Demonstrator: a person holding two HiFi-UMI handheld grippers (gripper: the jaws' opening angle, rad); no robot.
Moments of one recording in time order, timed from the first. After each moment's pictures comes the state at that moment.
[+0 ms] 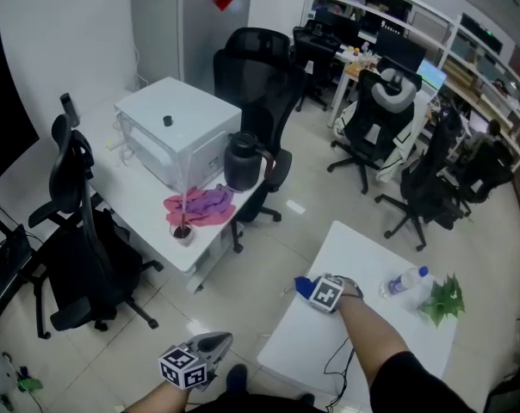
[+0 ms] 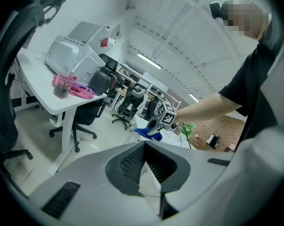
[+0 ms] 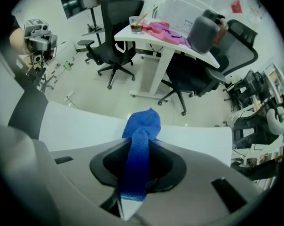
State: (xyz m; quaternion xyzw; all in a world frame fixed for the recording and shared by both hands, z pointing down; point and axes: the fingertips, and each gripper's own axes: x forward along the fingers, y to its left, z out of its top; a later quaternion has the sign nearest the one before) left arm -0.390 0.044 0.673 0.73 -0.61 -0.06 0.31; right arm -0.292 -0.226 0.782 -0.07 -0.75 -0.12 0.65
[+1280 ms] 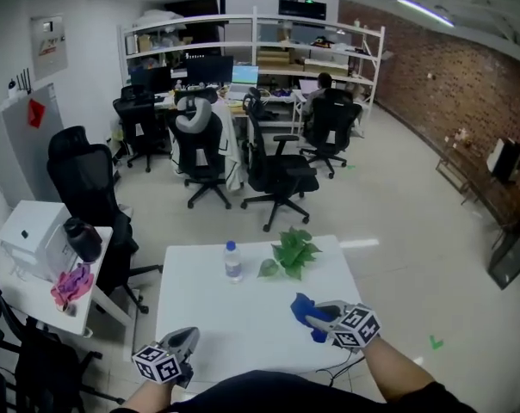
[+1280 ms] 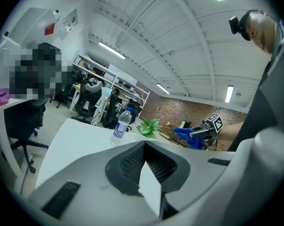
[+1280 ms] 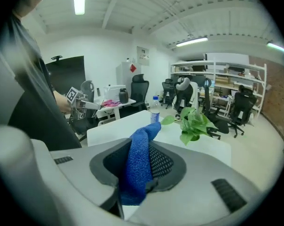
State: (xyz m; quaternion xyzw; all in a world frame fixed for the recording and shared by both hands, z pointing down) left arm -0.074 -0.109 0.564 0.85 -0.46 -0.02 0.24; right arm 0.220 -0.168 0.544 0.25 -0.93 0.10 0.26
